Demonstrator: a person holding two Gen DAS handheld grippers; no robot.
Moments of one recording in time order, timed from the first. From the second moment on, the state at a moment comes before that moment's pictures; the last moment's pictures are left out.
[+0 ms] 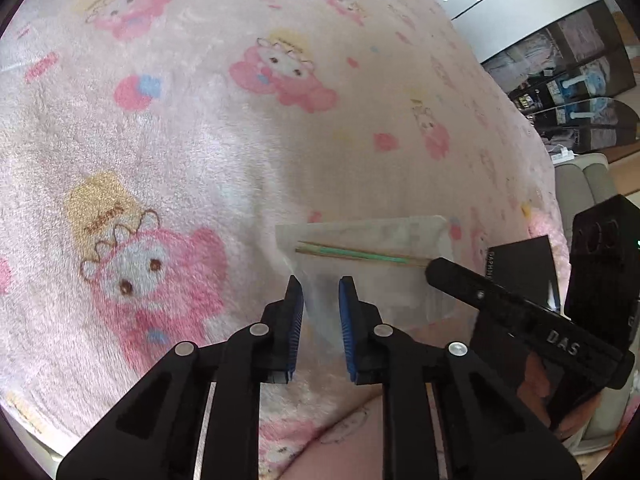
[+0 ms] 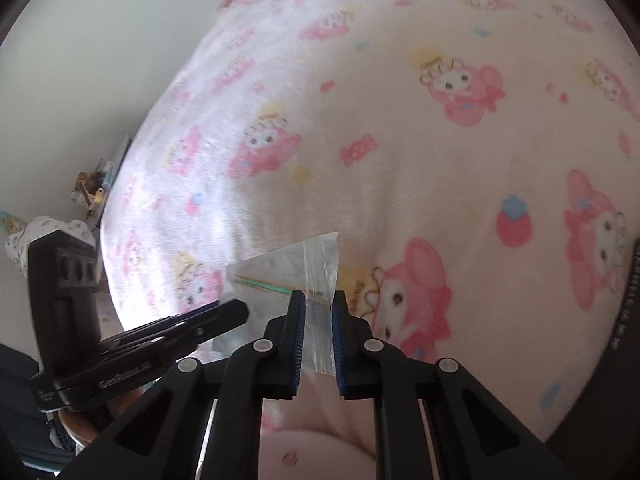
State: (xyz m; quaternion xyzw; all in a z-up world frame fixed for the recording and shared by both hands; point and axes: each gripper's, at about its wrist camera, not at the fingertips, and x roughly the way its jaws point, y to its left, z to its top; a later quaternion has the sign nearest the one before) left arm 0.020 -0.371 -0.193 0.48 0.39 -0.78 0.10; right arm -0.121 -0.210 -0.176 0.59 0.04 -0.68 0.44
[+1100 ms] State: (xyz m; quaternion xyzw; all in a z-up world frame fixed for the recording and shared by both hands) left arm -0.085 -0.012 -0.072 0.49 0.21 -0.83 -0.15; right arm -0.076 0.166 -0.063 0.48 -0.09 -0.85 0.21
